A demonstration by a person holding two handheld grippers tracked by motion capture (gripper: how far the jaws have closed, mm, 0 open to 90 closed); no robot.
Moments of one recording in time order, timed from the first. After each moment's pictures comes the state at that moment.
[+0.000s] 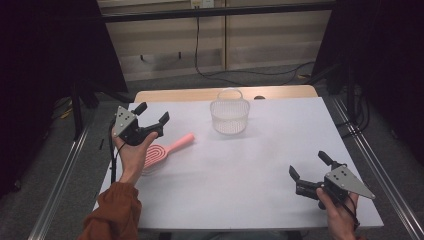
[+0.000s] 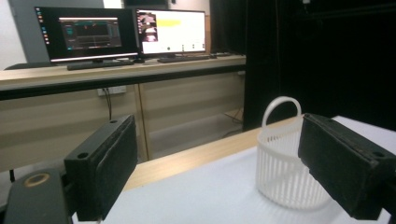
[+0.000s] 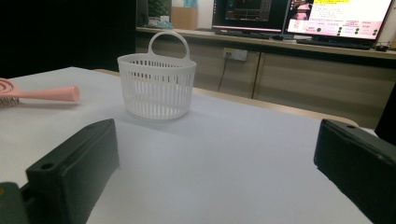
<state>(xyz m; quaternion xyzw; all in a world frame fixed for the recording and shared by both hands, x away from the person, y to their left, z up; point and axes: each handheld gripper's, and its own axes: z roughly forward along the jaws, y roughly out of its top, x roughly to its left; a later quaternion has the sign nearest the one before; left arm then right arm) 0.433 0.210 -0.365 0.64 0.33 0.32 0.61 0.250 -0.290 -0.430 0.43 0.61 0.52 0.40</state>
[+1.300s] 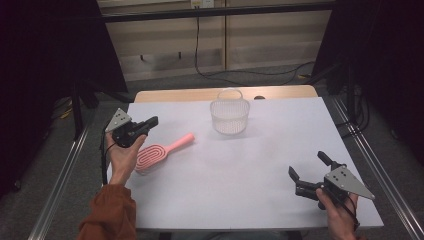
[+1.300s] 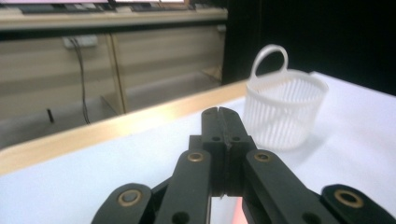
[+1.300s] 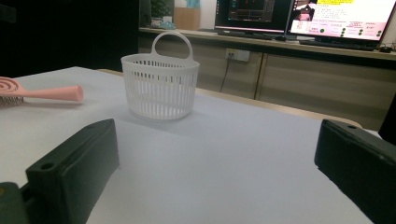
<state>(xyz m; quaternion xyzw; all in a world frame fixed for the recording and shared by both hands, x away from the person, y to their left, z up) 0.438 0.237 -0.375 0.73 0.33 0.22 0.56 0.250 -0.289 -0.430 0.42 0.62 0.53 0.40</state>
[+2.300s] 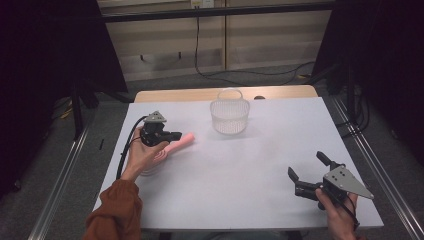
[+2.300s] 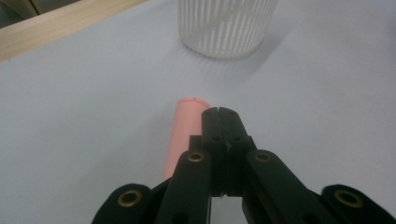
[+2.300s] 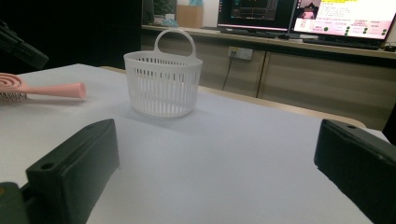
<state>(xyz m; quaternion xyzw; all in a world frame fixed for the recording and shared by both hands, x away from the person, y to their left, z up) 0.463 0.178 -0.397 0.85 0.30 0.08 0.42 0.250 -0.289 -0.431 0.42 0.62 0.52 0.40</state>
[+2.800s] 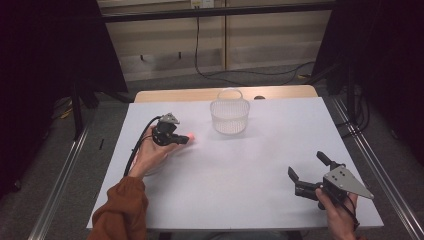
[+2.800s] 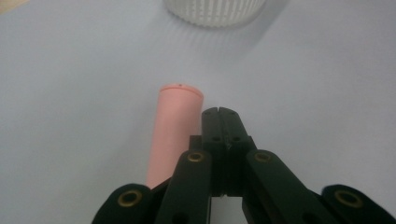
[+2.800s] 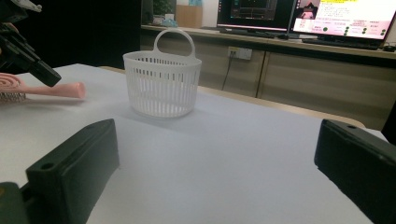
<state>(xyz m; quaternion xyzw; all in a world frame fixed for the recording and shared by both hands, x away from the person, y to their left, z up) 0.475 0.151 -0.413 0.89 0.28 0.07 0.35 0.250 -0.289 -0.431 0.42 0.62 0.52 0.40</state>
